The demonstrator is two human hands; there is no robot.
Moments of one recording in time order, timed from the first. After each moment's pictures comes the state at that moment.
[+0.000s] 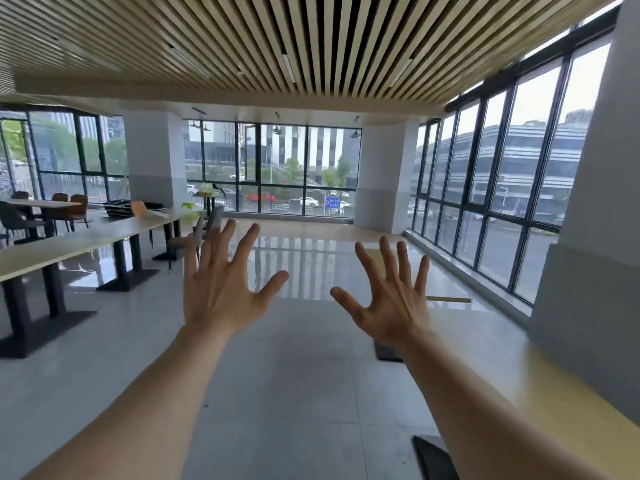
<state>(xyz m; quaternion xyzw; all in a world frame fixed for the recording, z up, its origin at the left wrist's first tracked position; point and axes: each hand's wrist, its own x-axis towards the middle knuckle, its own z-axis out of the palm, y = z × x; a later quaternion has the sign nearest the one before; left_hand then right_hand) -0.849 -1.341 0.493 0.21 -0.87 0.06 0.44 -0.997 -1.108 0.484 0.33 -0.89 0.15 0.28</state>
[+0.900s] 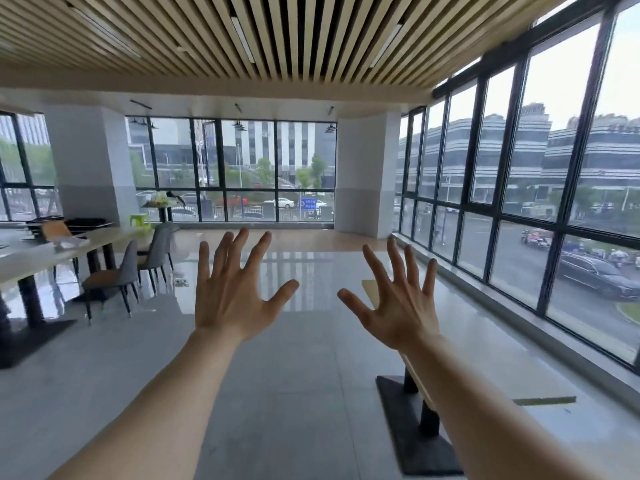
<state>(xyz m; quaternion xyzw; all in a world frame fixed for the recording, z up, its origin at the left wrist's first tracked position) -1.707 -1.764 0.527 0.15 -0.90 0.02 0.42 -1.831 -1.523 0.511 0.26 -0.91 0.14 0.30</state>
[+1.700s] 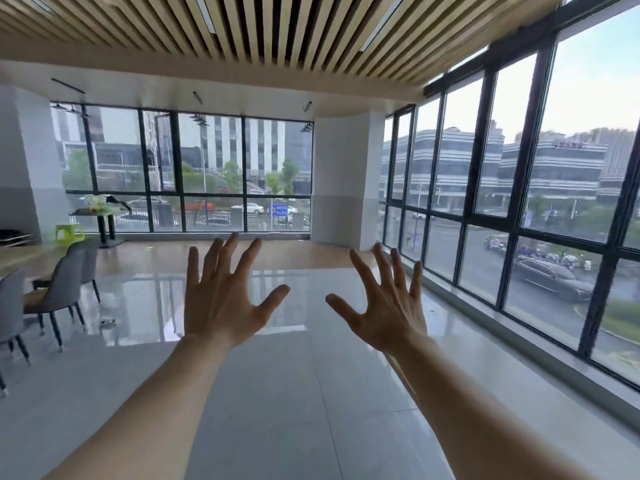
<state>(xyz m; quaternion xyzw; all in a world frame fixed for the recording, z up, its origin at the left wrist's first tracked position) -2.443 -2.193 0.502 0.11 -0.90 0.01 0.43 -2.545 -1.945 0.493 0.24 -0.92 0.11 0.30</state>
